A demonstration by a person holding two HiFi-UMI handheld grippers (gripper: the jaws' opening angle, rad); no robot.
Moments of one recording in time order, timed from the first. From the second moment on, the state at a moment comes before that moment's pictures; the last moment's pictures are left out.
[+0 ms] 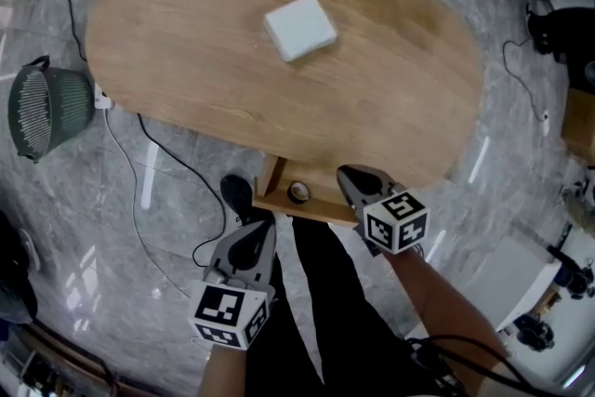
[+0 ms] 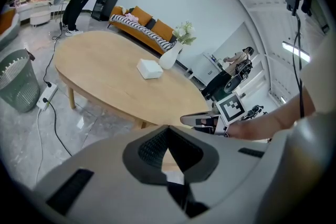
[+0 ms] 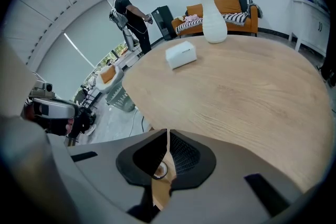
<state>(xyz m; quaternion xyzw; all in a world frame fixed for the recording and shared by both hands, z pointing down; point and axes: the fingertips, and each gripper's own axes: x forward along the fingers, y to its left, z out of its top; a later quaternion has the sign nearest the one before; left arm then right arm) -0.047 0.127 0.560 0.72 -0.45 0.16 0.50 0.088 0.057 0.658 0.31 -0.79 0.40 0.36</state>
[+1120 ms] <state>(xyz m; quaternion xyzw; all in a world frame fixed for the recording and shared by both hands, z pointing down) -0.065 0.064 0.549 0.69 -0.50 0.12 0.50 0.032 -0.039 0.661 0.24 -0.82 0.36 0.37</state>
